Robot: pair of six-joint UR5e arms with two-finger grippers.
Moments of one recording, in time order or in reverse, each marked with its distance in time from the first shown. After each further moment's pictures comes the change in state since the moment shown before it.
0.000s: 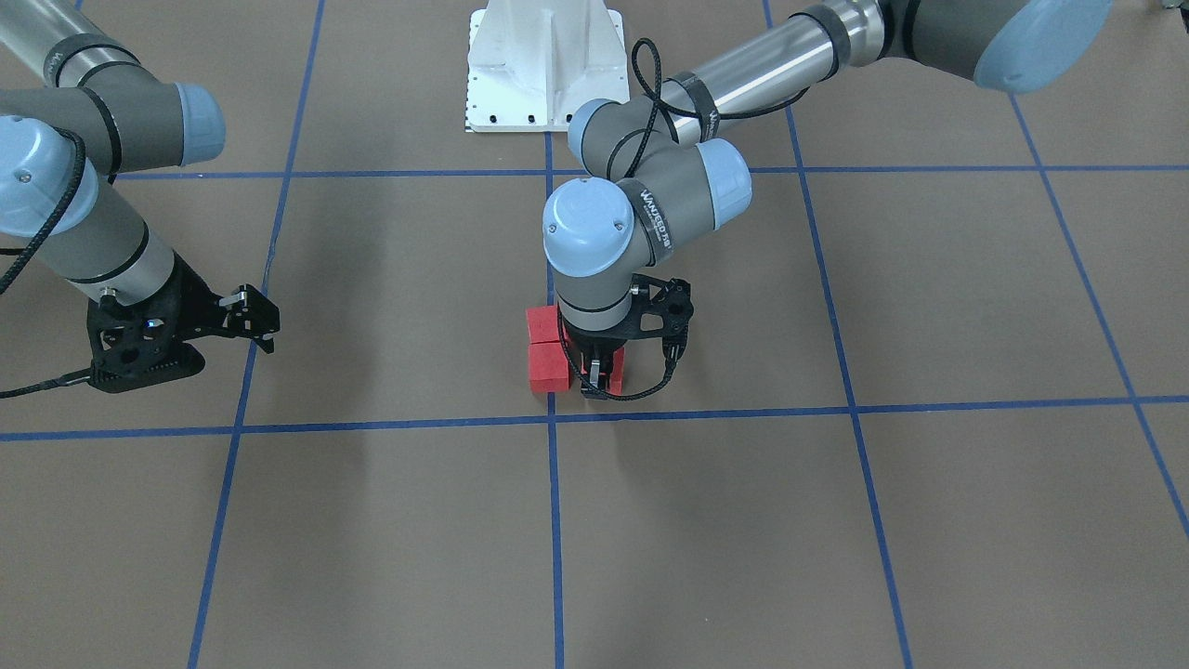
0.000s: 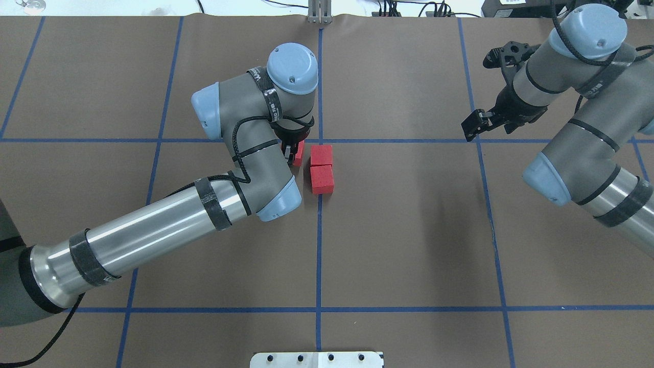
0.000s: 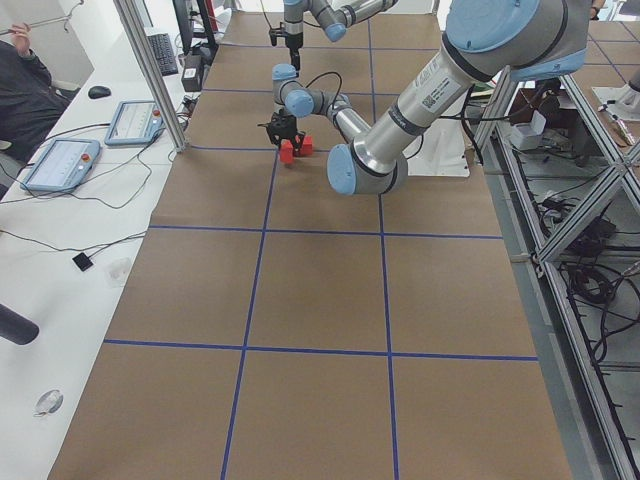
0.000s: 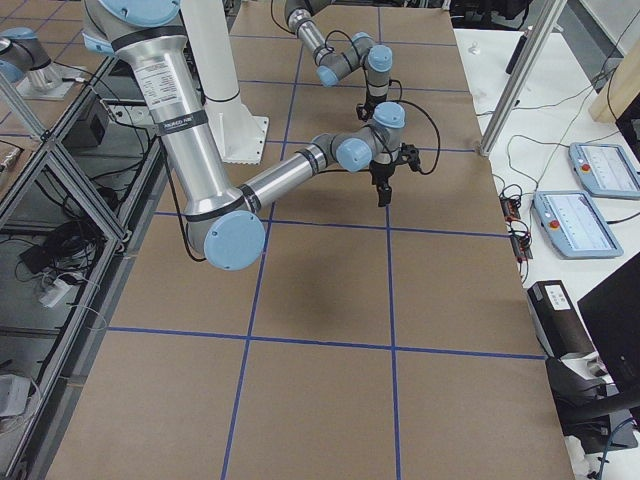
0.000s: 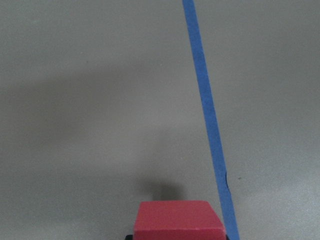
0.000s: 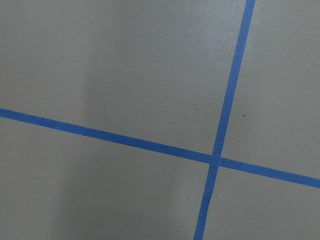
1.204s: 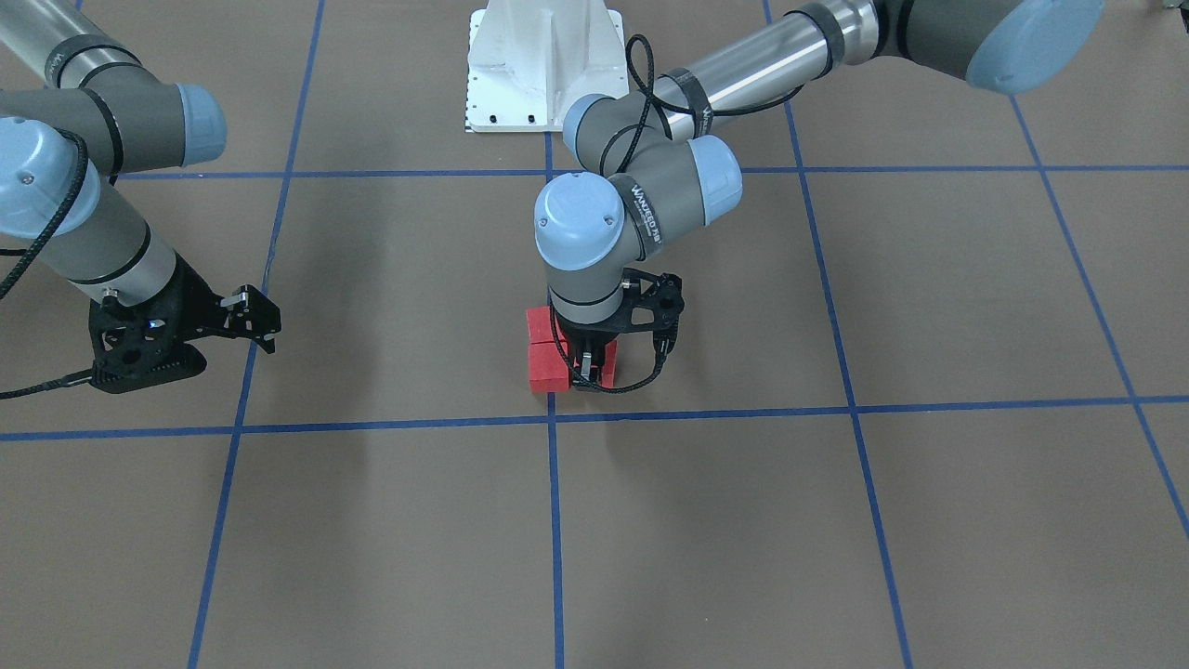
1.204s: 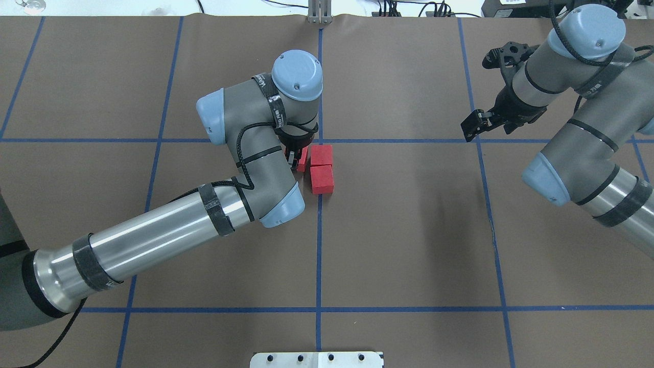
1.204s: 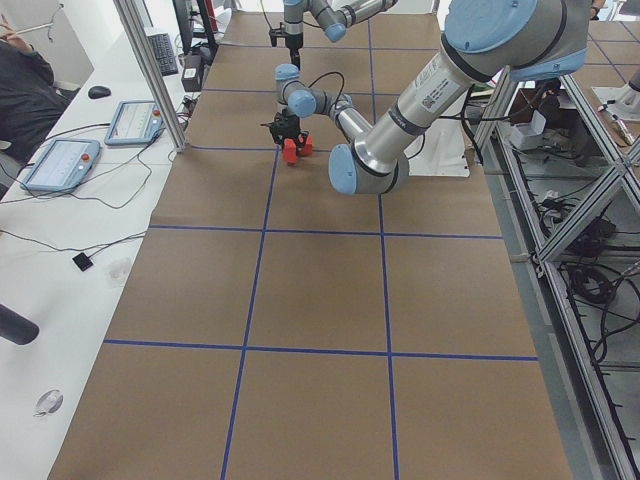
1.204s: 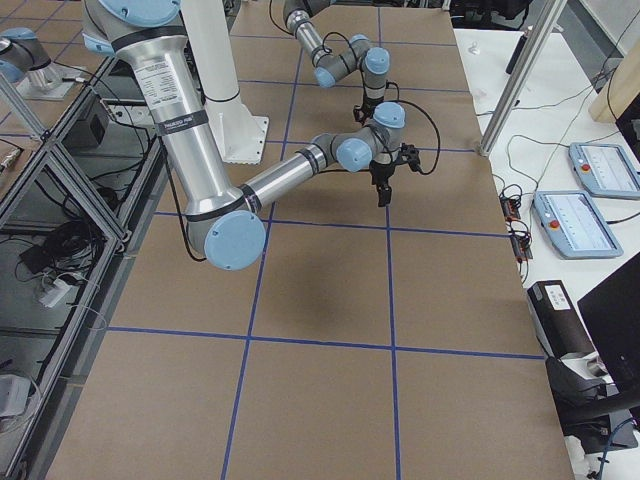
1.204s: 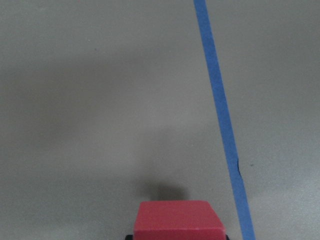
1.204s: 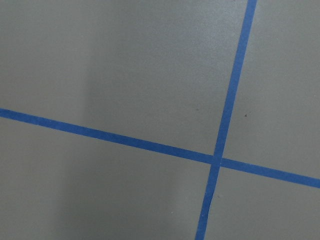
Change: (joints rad) left arm 0.015 -0.002 -0.001 -0.001 -0.001 0.000; right arm -0.002 0.001 -0.002 0.000 0.000 0.001
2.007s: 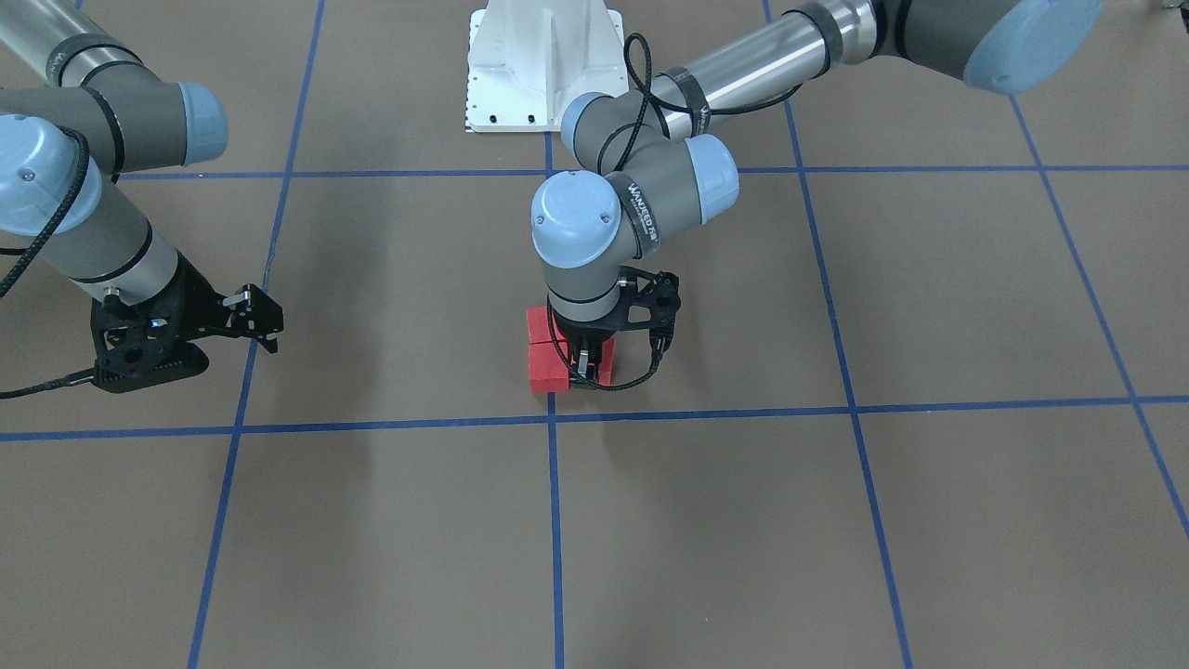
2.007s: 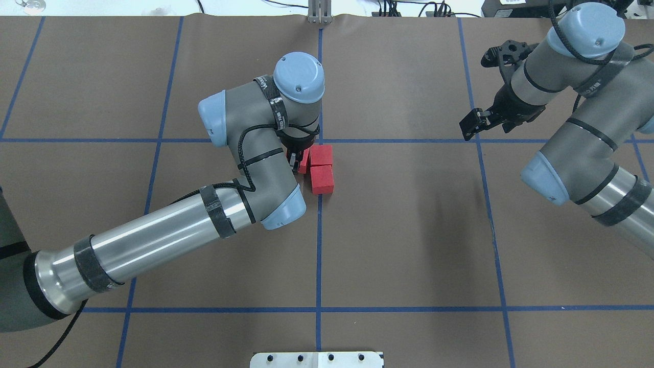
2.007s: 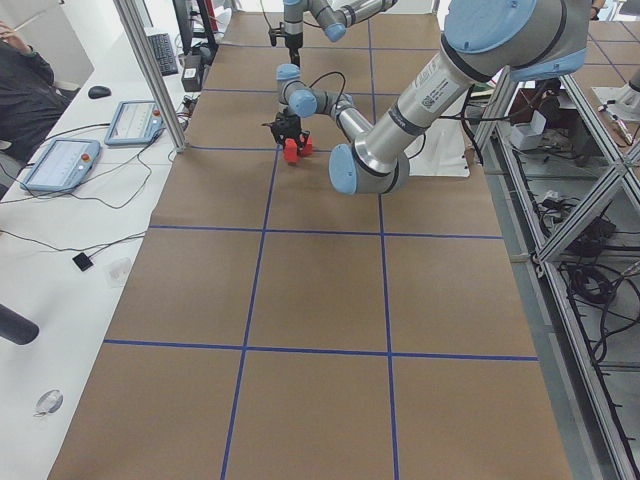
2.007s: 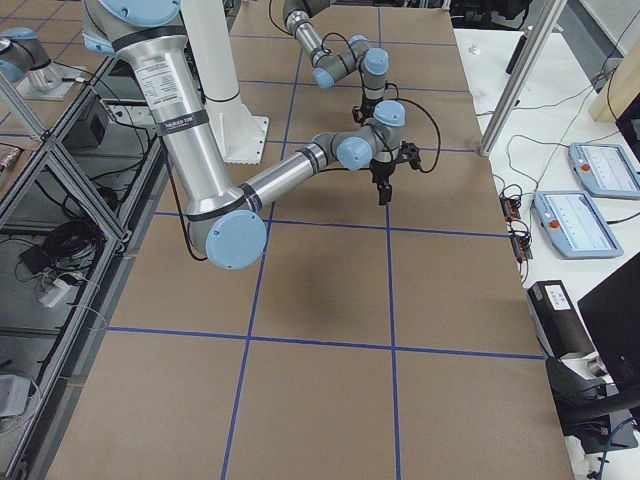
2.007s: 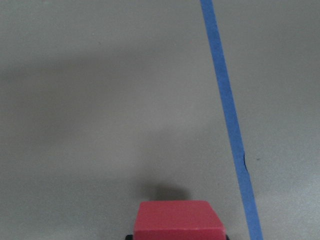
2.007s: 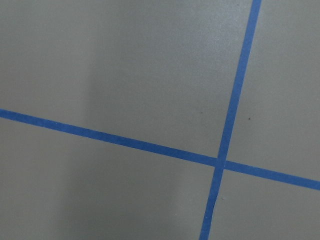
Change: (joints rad) left arm 0.007 -0.001 0.000 -0.001 0.000 0.000; right arm 0.000 0.005 0.001 0.000 0.000 0.000
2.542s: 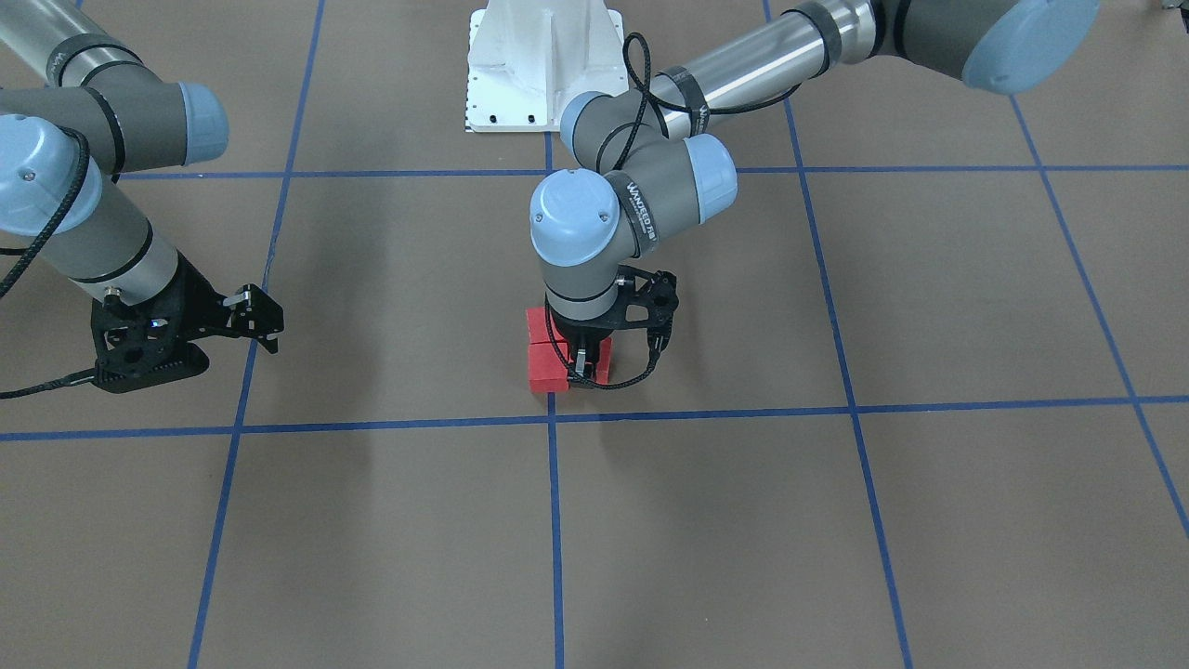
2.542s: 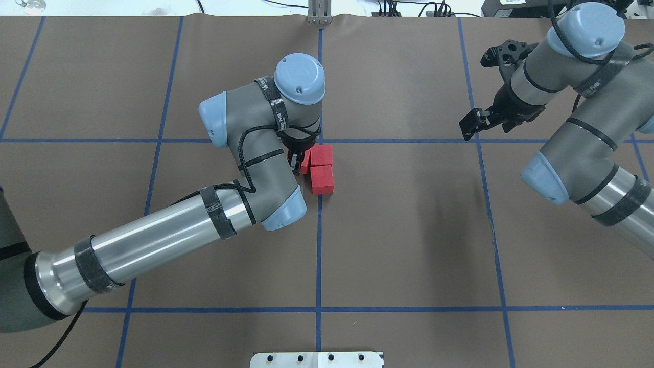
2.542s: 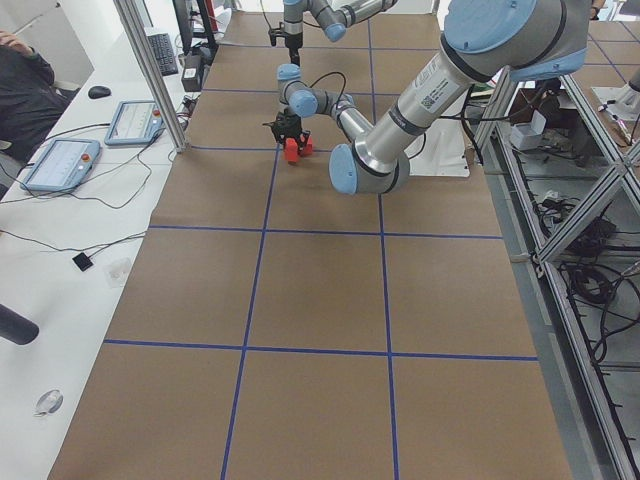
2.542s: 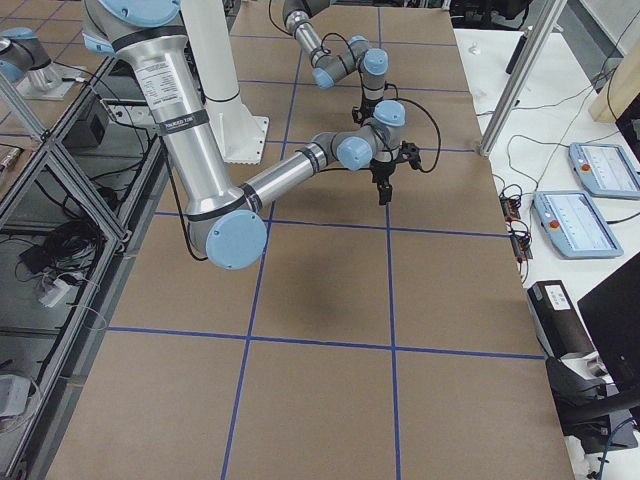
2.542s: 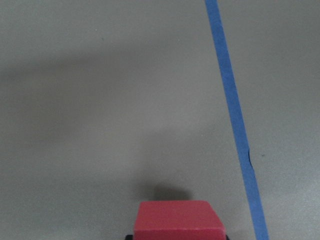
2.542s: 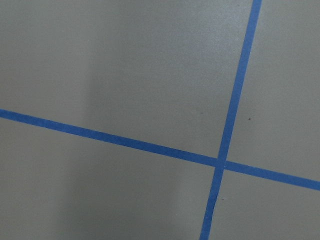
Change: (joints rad) left arm 0.001 0.000 0.000 -0.011 0.001 -0.003; right arm 0.000 0.001 0.000 0.000 -0.001 0.000
